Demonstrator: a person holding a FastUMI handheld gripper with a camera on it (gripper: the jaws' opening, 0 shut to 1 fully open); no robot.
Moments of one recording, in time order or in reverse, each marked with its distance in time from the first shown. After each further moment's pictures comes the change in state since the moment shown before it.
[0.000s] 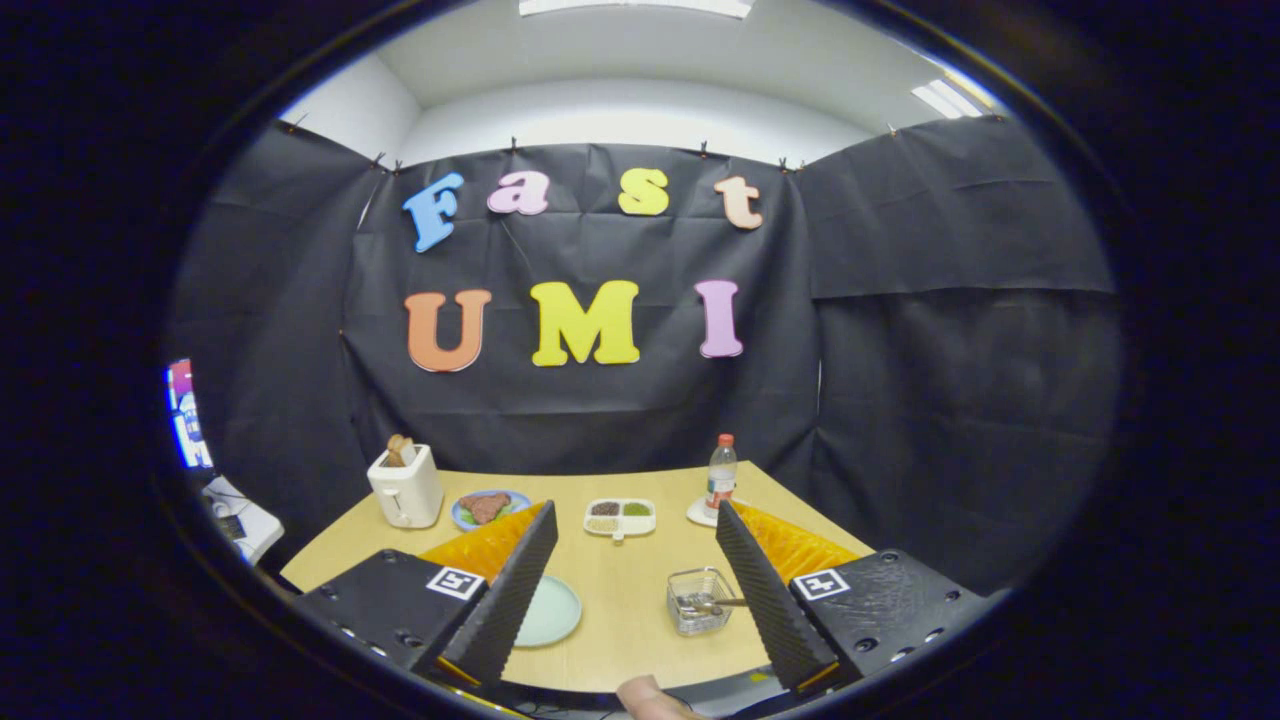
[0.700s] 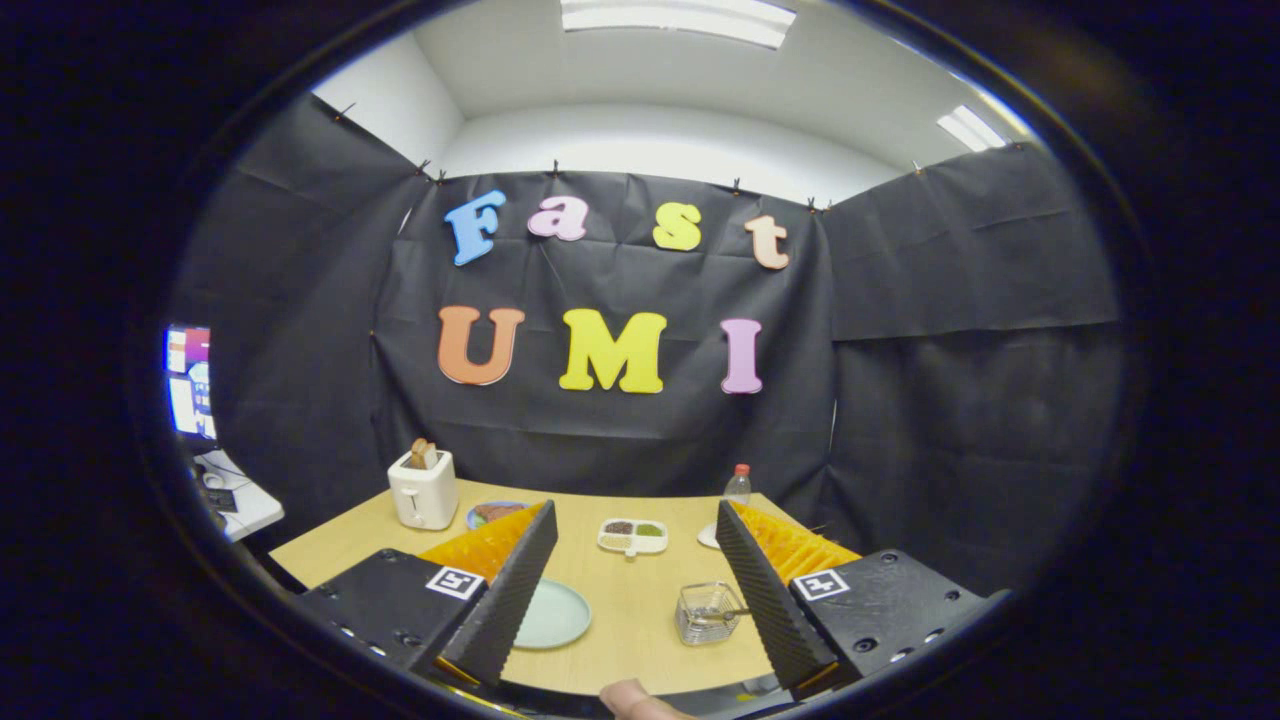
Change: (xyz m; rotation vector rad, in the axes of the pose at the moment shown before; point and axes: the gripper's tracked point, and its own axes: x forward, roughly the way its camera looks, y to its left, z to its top) arm -0.029 0.030 -0.004 -0.065 -0.110 0.012
